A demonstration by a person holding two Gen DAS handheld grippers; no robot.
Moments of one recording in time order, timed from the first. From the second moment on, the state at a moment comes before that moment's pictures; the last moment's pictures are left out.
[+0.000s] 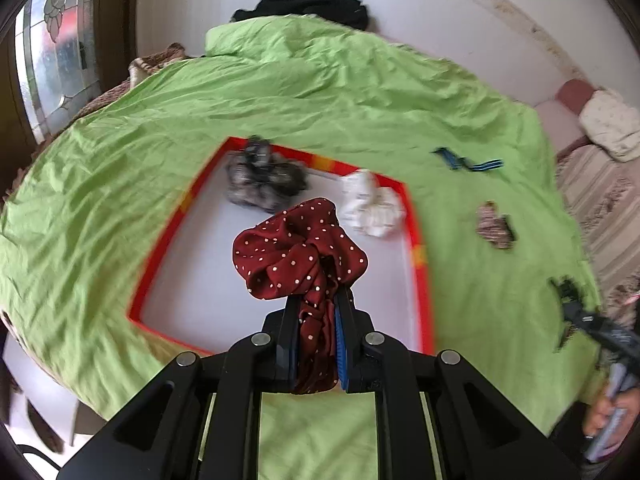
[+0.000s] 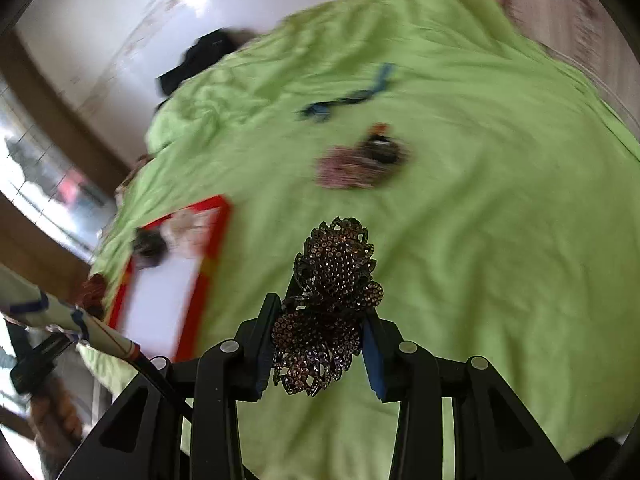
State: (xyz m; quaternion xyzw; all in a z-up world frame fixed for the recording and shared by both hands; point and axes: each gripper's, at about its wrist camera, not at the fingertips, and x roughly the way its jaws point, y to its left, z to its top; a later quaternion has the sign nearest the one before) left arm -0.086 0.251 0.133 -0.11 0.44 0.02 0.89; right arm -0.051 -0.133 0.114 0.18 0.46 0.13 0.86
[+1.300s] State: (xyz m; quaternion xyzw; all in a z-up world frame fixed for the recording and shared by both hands) left arm -0.015 0.358 0.096 -0.19 0.46 0.08 0.86; right arm 0.070 0.150 0.087 0.07 0.47 0.29 0.83
